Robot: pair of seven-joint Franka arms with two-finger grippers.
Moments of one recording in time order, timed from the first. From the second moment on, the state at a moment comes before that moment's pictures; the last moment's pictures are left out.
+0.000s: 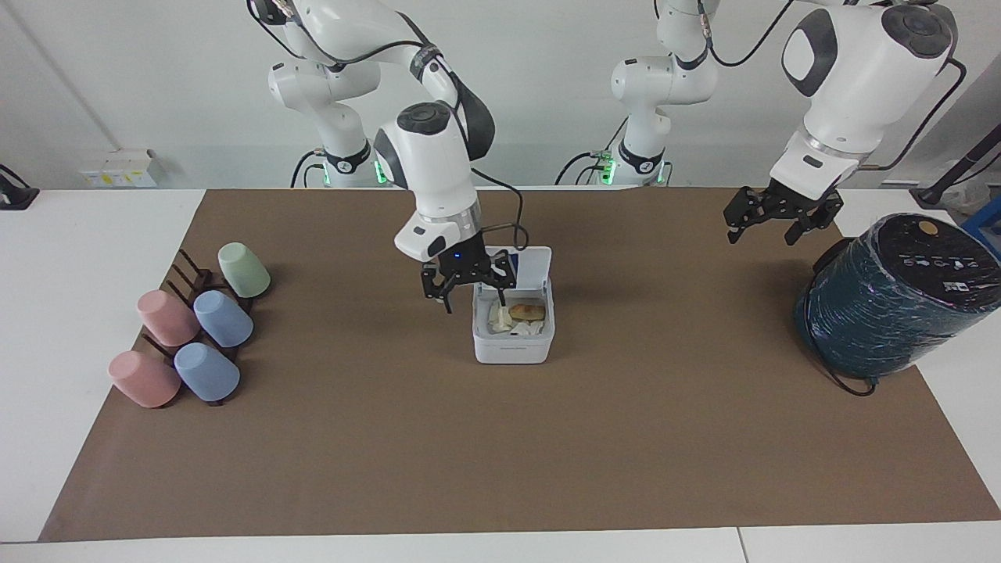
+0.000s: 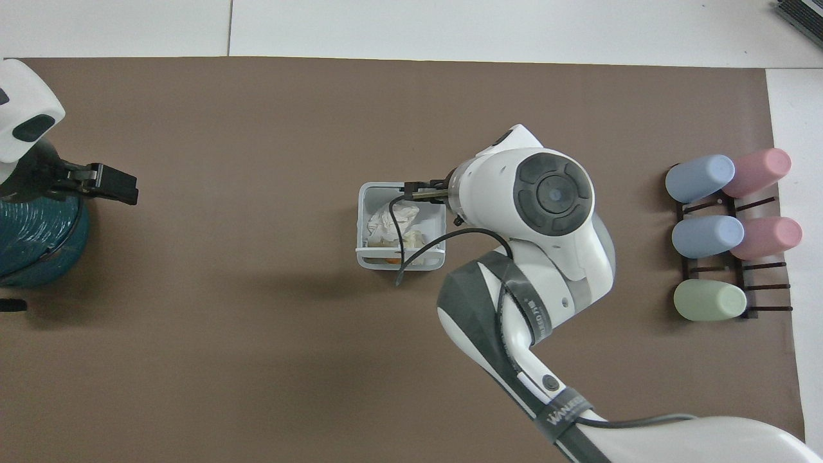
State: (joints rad) left arm -0.07 0.05 -0.02 -1.60 -0.01 1.65 0.04; right arm 0.29 0.23 0.17 -1.75 -0.06 2.26 0.49
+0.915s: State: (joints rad) left arm -0.02 0.03 -0.06 -1.60 -0.01 1.66 0.04; right arm 0.07 -0.06 -0.05 -1.72 -0.06 1.76 0.07
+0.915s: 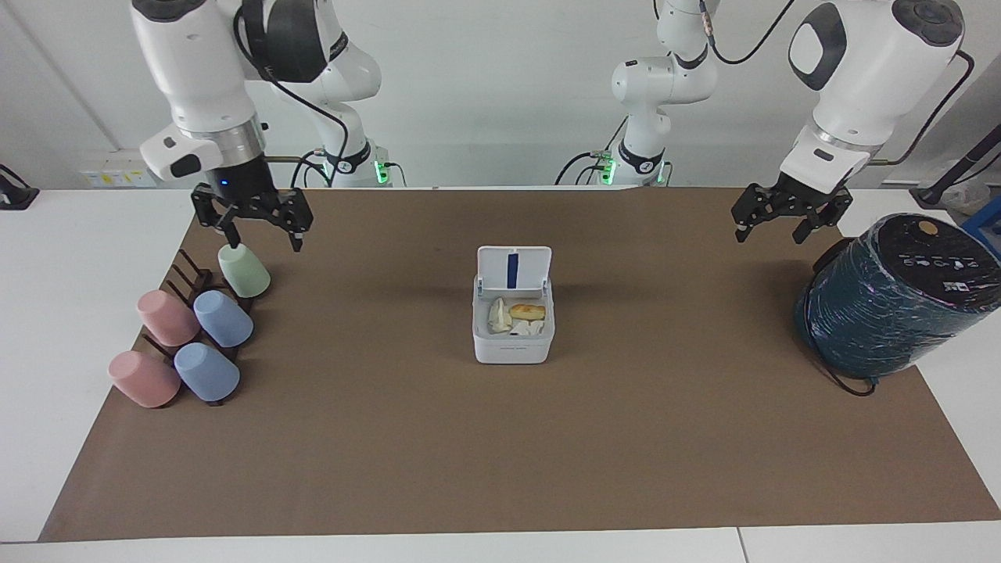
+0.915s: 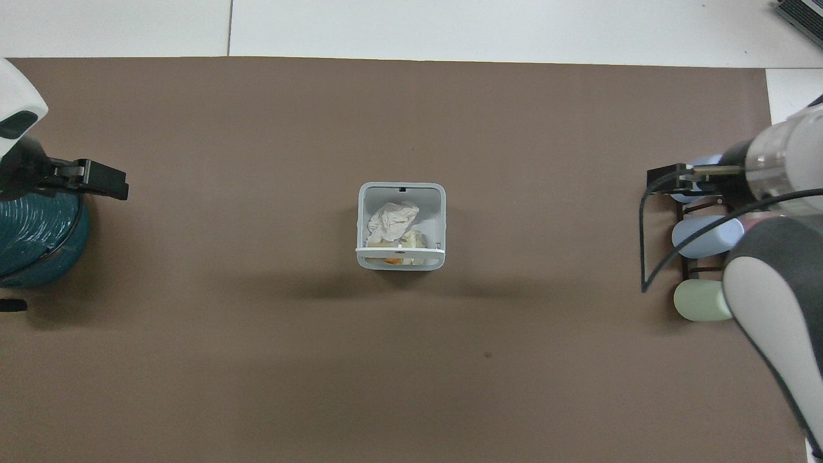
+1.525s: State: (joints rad) left arm -0.02 0.03 -0.08 -1.60 -0.01 1.65 0.04; right arm 0.05 -0.08 -0.09 -1.63 -0.04 1.56 -0.02
